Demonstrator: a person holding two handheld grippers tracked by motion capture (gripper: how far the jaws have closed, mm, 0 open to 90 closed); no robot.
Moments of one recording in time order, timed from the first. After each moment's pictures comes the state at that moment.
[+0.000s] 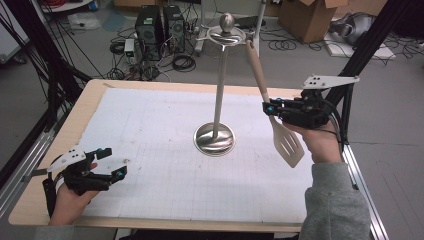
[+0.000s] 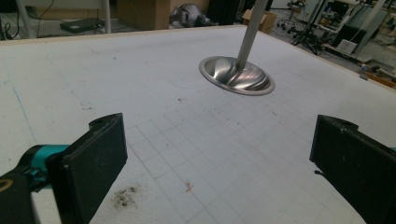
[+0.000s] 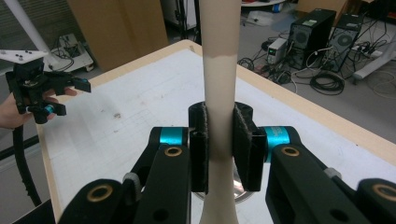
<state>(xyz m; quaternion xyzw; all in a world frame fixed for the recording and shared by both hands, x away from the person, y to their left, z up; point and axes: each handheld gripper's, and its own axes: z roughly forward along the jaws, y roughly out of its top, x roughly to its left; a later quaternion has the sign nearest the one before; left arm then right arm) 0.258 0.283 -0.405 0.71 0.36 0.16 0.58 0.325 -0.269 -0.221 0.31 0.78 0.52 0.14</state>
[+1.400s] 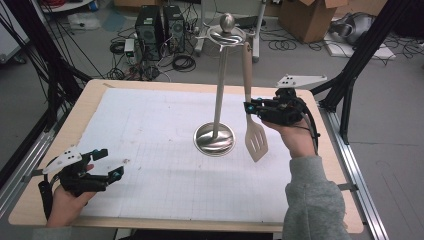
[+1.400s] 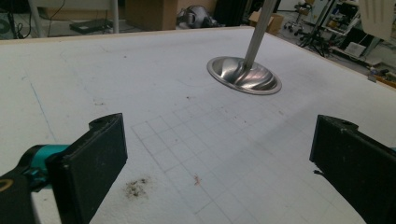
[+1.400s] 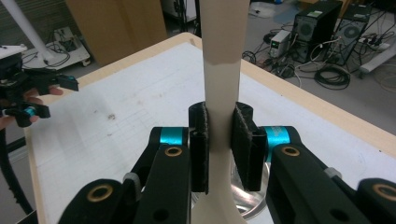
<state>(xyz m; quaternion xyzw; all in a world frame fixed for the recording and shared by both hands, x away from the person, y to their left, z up) 0.254 0.290 -0.406 0.71 0.37 0.17 0.58 0.347 -0.230 -0.240 0.32 0.79 0.51 0.14</state>
